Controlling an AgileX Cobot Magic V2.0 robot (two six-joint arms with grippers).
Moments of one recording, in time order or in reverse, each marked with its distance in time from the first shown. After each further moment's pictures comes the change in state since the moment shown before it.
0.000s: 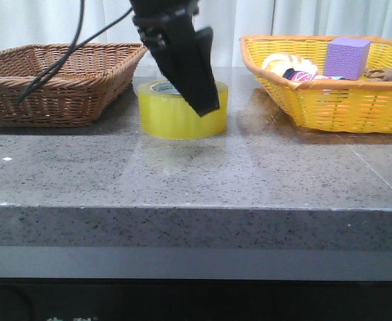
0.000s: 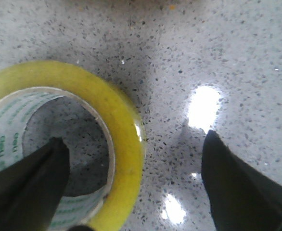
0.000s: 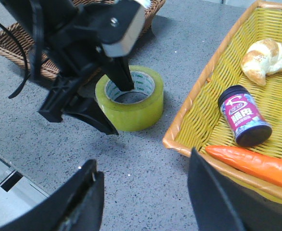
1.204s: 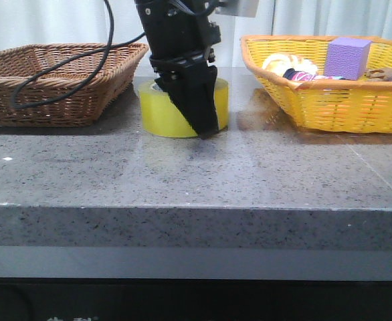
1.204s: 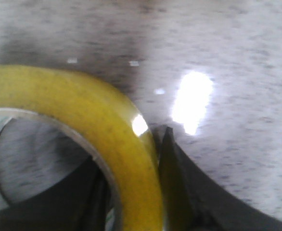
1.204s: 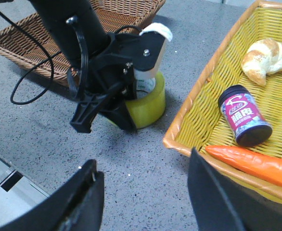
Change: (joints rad) left arm 0.000 0.130 -0.126 0.043 0.044 -0.063; right arm 0.000 0.000 0.000 0.000 0.000 0.000
